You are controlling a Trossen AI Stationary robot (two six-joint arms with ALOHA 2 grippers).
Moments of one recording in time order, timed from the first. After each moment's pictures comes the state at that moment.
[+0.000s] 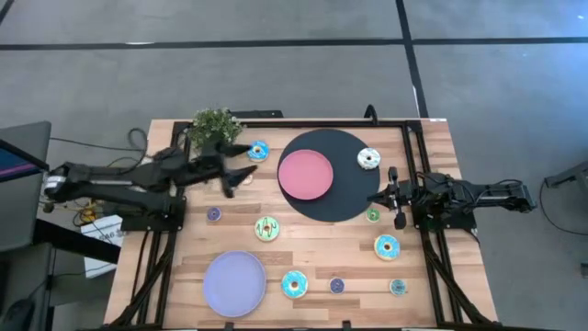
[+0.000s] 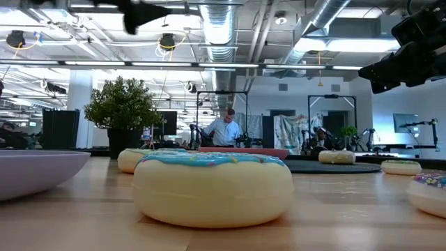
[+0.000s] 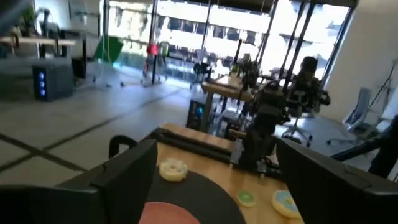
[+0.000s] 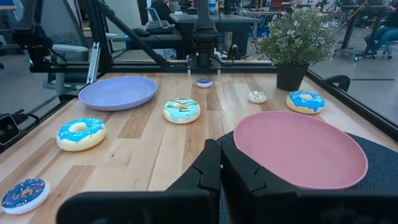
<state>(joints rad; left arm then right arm) 0.08 0.86 0.64 0.32 -0.23 -0.17 0.03 0.05 0.07 -0.18 -0.02 -0.05</state>
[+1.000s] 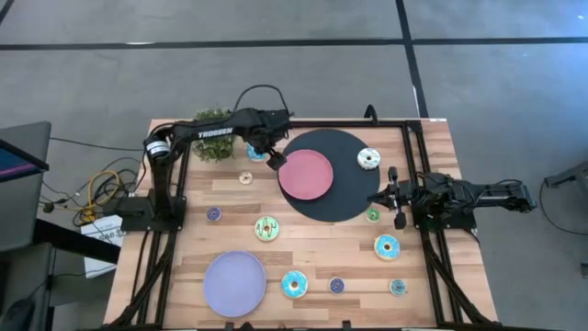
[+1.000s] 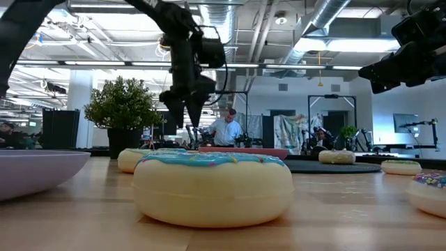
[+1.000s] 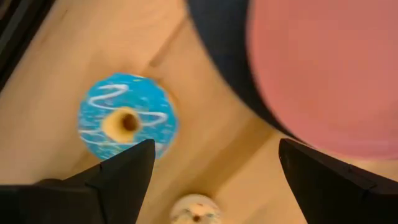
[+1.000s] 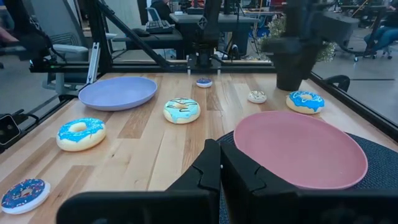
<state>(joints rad) 0.49 1.93 1.56 -0.99 -0.06 -0.21 0.03 0.05 0.07 -0.18 -0.02 -0.05</state>
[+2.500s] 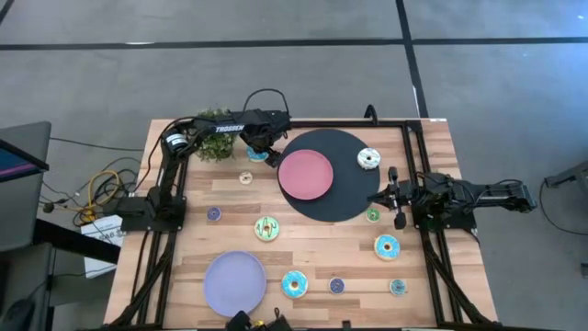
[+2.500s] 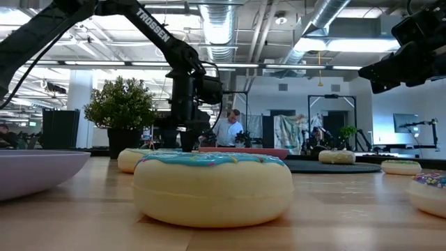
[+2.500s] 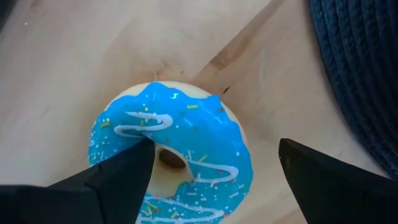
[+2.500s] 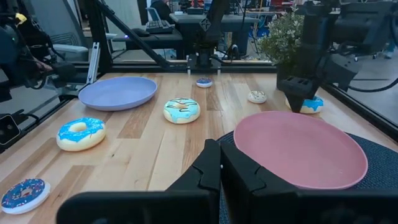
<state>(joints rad) 0.57 2.11 1.55 -0.98 -0.10 -0.23 0.03 0.05 0.07 -0.18 -0.02 -0.05</state>
